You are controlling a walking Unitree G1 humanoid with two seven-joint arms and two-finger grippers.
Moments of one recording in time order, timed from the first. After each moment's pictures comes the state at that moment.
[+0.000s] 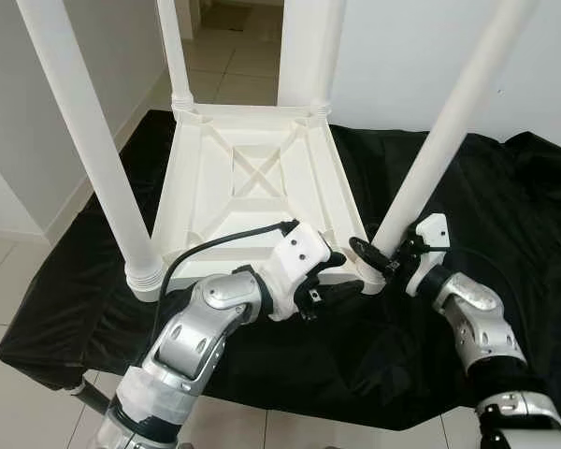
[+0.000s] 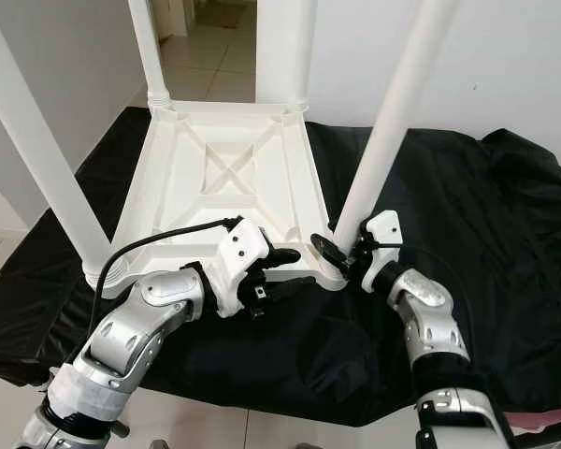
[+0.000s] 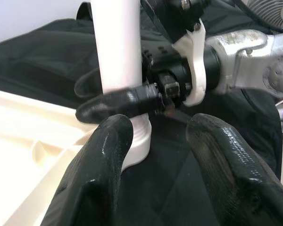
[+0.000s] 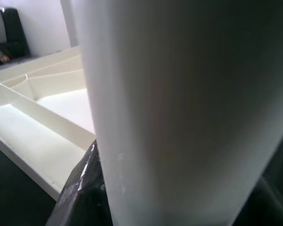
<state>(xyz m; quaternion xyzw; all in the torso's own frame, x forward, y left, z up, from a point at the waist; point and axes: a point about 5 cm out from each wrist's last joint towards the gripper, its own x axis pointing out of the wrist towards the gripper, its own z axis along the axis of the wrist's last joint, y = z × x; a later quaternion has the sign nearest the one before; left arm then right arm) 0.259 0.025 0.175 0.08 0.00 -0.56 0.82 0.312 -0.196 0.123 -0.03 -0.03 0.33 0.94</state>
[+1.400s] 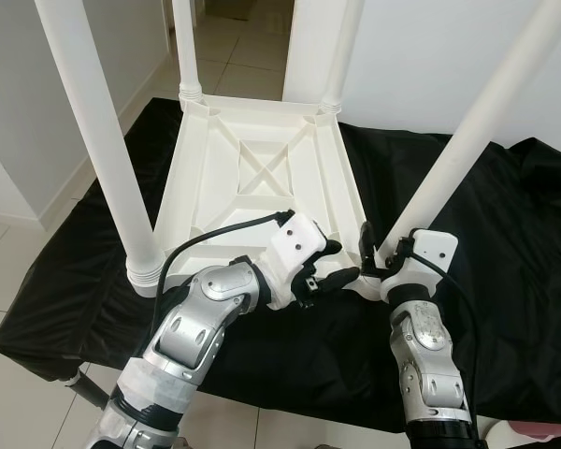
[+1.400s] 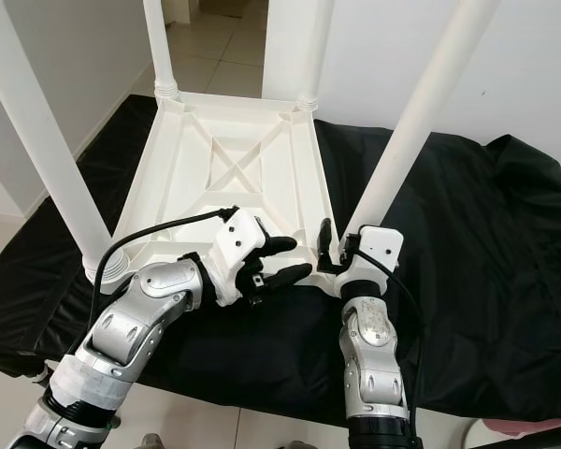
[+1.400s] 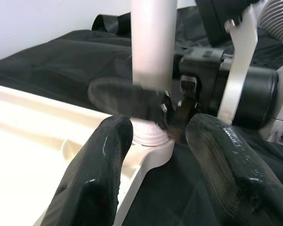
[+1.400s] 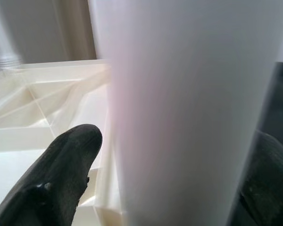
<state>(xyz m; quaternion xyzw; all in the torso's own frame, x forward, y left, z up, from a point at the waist) 0.267 0.027 0.178 0.08 -0.03 -0.55 0.83 0.272 -0.164 0.136 0.04 -0.08 0.00 1.00</state>
